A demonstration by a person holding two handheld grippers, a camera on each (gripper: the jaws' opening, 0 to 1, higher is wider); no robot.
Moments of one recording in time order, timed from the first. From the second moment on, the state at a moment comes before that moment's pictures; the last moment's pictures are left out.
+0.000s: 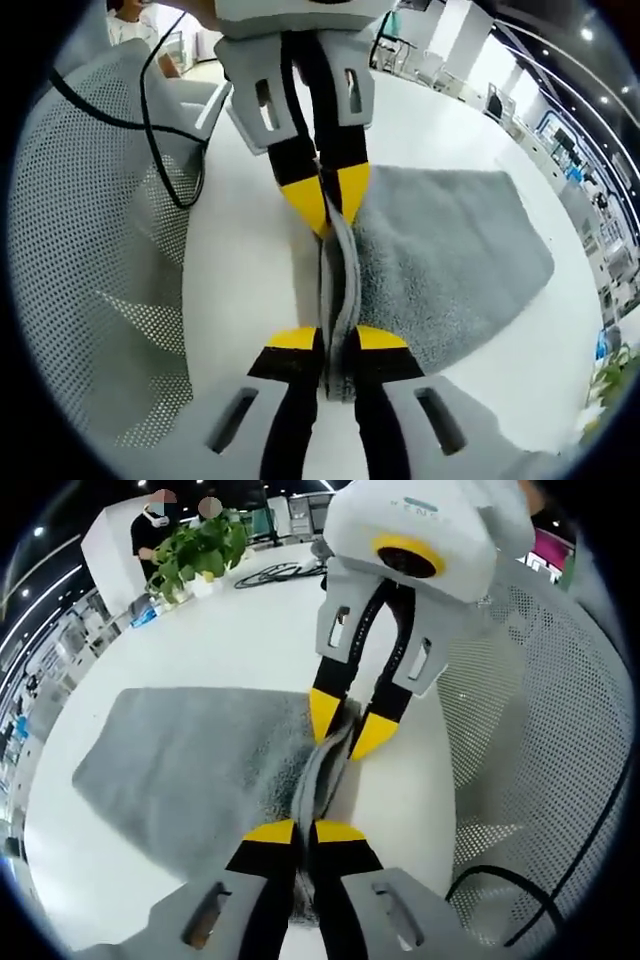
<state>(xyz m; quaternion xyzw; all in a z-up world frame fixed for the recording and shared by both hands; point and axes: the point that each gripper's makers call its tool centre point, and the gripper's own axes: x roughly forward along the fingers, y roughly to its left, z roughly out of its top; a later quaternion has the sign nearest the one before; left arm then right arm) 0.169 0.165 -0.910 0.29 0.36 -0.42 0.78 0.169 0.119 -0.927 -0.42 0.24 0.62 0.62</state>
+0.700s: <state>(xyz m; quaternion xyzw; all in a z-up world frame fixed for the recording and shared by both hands) 0.169 0.164 -0.918 0.37 0.32 -0.41 0.77 0.186 0.129 -0.894 -0.22 0.35 0.56 0.72</state>
